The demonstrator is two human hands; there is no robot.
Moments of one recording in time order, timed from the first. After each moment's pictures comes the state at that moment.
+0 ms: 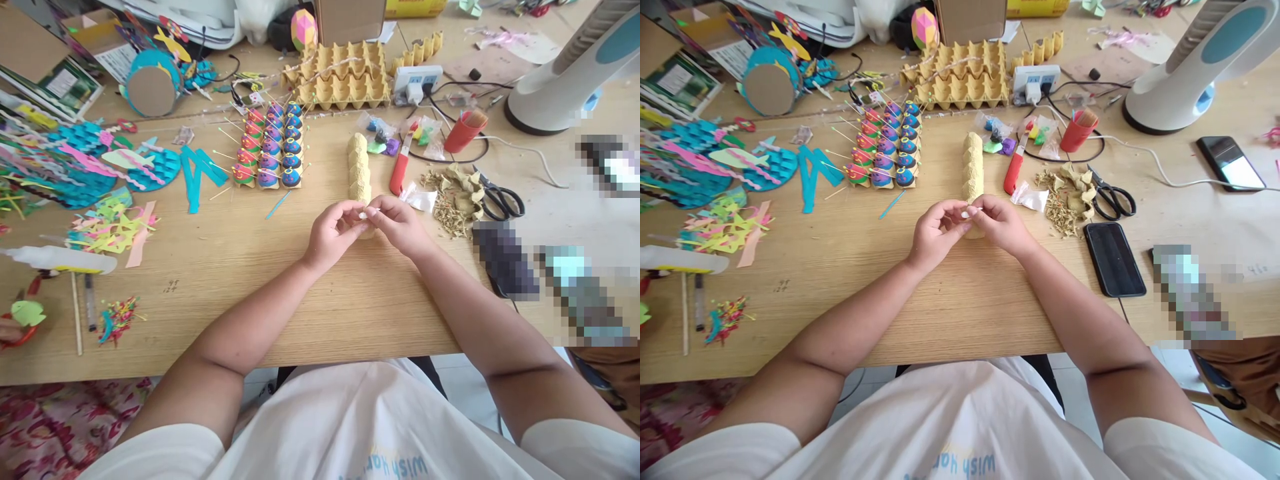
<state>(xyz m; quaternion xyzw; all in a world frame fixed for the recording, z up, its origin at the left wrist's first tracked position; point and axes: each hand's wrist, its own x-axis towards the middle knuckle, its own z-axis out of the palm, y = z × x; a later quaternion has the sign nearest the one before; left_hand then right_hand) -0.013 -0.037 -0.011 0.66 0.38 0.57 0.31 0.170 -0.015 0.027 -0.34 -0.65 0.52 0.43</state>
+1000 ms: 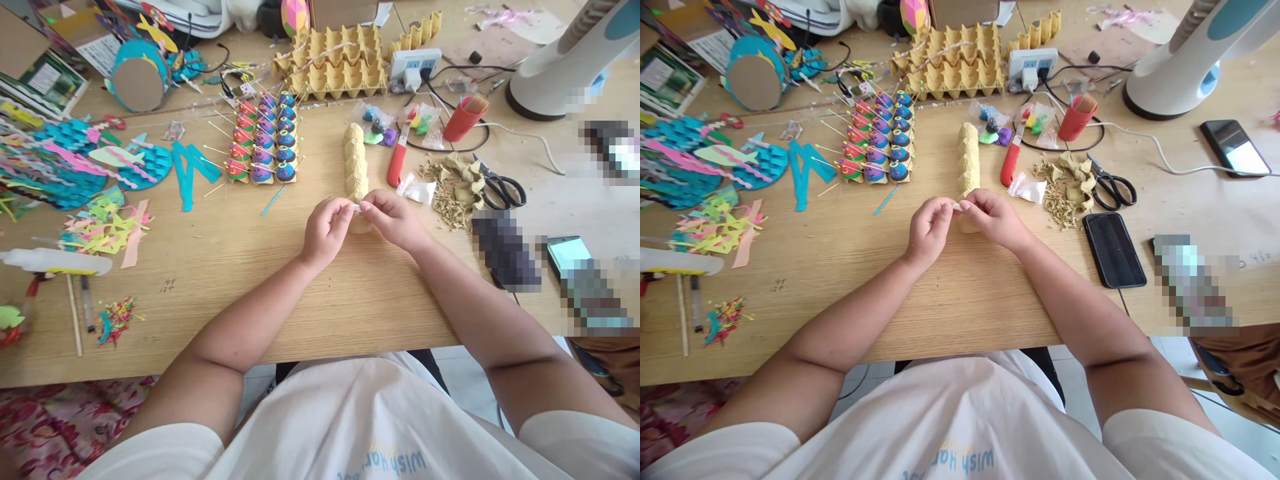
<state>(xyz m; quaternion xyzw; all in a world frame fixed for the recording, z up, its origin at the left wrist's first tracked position) -0.016 -0.044 0.001 0.68 0.44 0.53 0.26 0.172 -0.014 0.020 -0.35 -0.71 0.46 0.41</state>
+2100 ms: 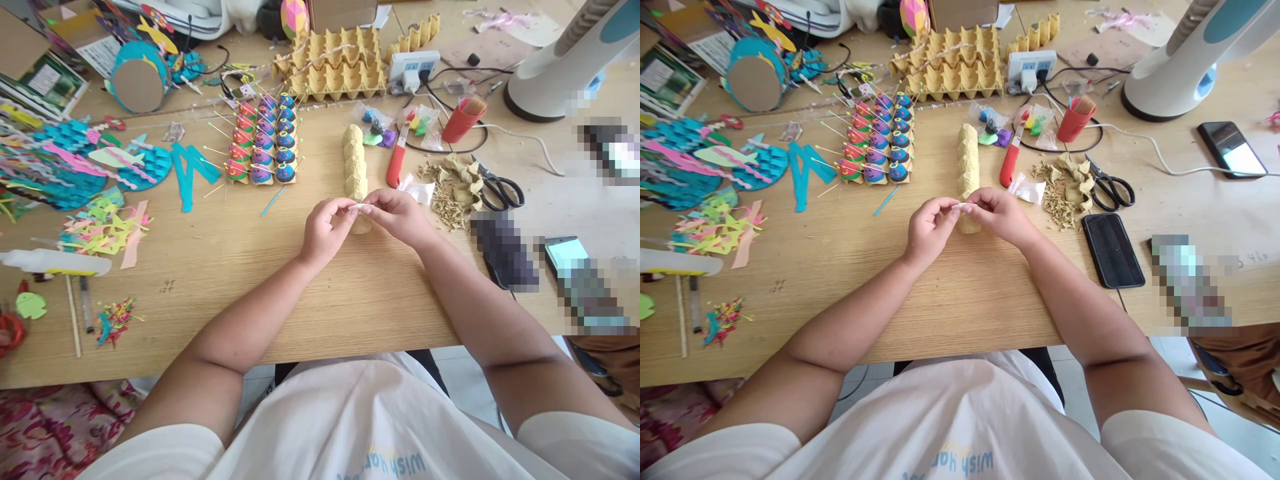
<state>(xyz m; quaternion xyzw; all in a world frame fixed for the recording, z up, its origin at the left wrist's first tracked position) -0.016 -0.041 -0.006 0.65 0.45 0.55 0.28 0.185 -0.004 0.018 -0.35 -0.70 0.48 0.39</state>
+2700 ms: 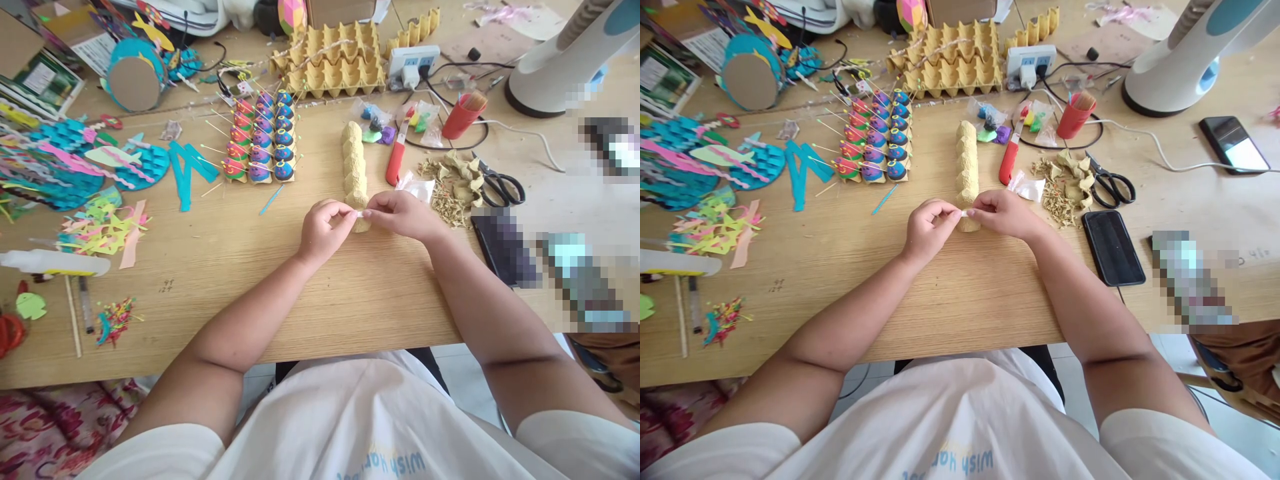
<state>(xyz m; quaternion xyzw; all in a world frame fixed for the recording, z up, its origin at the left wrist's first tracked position) -0.018 -0.041 -0.004 0.68 0.47 0.50 0.24 0.197 -0.001 0.038 -0.42 -0.75 0.44 0.24</state>
